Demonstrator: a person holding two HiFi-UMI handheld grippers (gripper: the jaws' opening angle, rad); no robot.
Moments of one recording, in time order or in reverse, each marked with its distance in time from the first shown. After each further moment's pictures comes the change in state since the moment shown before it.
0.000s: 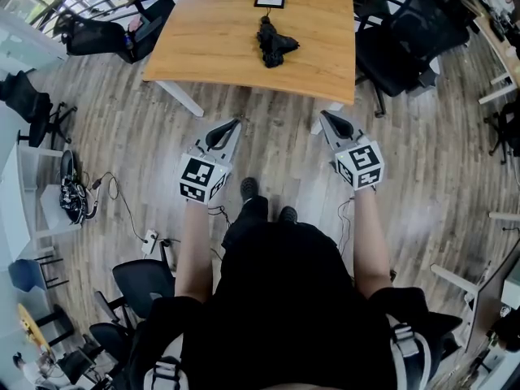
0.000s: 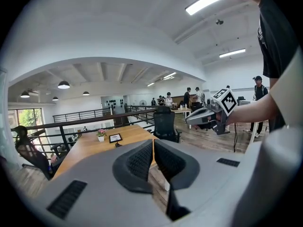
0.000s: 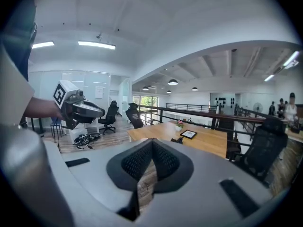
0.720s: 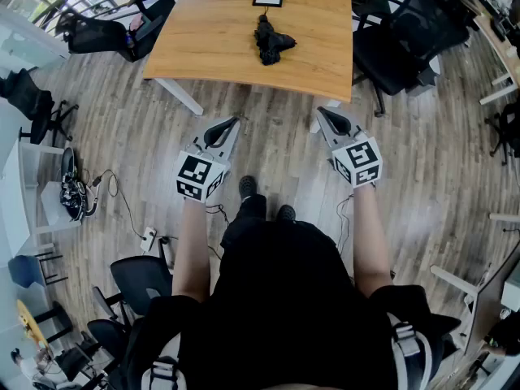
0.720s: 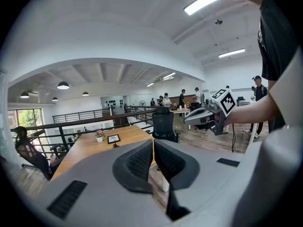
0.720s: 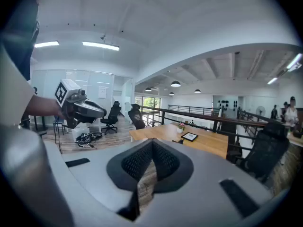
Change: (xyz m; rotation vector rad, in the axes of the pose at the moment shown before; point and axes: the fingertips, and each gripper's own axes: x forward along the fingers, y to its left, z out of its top) left arm -0.002 -0.022 0.011 0.003 -0.004 -0.007; right arm -0.016 0.001 0.007 -0.031 -0.015 0.023
